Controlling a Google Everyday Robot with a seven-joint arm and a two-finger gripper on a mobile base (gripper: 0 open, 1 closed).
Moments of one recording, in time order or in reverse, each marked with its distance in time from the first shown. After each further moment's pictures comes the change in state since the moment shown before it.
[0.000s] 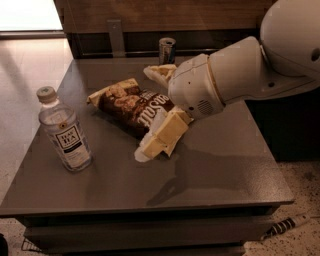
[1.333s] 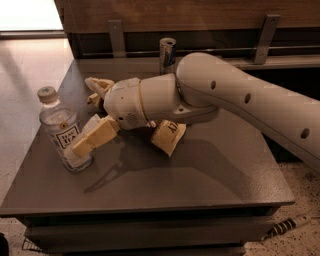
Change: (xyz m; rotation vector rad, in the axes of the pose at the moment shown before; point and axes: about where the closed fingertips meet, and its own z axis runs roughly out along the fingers) arm -0.047 -0.015 0.131 -0.087 -0.342 0.058
